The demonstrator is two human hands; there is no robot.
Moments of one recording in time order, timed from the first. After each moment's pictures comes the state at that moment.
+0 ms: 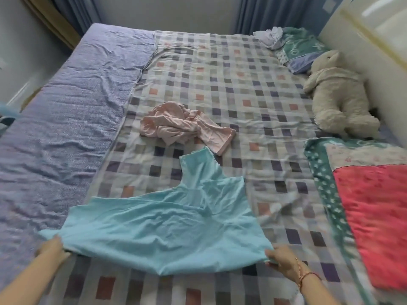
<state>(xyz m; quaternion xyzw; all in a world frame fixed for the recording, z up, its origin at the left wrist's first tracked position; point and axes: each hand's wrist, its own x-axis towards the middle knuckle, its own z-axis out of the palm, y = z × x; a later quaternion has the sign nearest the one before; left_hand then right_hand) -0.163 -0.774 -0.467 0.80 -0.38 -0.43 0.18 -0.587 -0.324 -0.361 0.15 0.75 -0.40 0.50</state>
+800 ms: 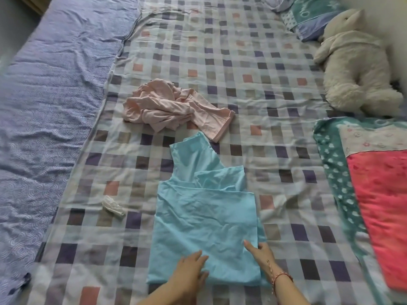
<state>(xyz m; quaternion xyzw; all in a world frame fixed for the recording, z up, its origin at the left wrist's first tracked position) -0.387 -0.490 -0.450 0.23 -0.91 -0.31 -0.15 -0.574 -0.354 -0.461 0.12 0.80 -0.36 0.46</state>
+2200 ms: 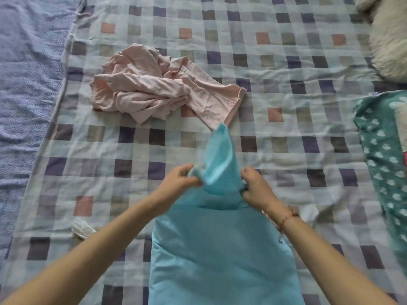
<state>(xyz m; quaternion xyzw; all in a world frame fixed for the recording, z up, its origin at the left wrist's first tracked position) -0.565 -0.692 -0.434 0.35 -0.60 -0.72 -0.01 -0.719 -0.530 -0.499 -0.43 0.82 -0.26 0.27</state>
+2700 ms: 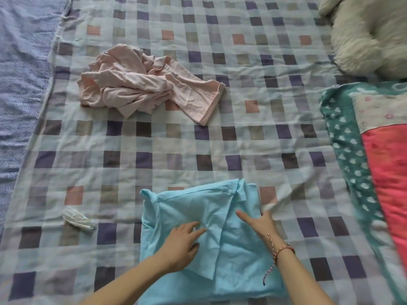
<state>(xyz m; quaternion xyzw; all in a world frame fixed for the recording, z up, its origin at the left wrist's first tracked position) -0.462 -0.565 -0.503 0.16 -0.88 -0.36 -0.27 -0.647 -0.403 -0.499 0.12 0.83 -0.33 0.44</state>
